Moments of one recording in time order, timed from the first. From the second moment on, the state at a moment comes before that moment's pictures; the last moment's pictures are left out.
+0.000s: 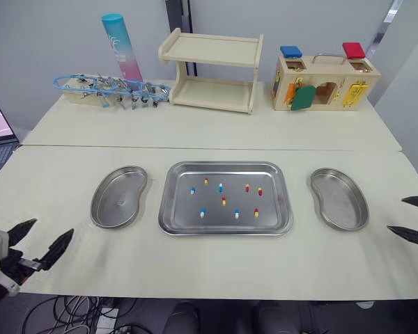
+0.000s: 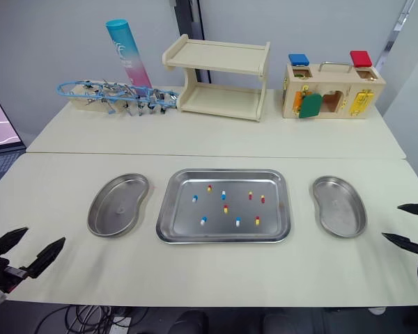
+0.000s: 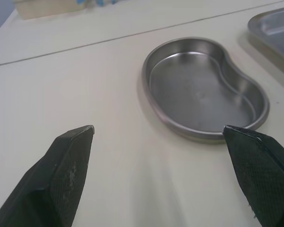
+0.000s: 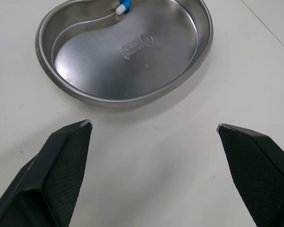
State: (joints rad) left arm 0.46 0.67 0.75 -0.11 -0.57 0.16 -0.76; right arm 0.03 -1.10 -0.44 0.38 0.25 -0.05 1.28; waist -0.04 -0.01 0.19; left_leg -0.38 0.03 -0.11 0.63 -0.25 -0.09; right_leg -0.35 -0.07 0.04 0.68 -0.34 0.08
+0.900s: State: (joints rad) left arm 0.51 0.68 0.68 -0.18 -0.58 0.13 -1.02; right arm -0.03 -1.13 -0.40 0.44 0.25 -0.06 1.28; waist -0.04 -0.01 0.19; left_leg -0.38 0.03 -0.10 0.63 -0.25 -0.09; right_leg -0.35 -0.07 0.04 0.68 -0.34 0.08
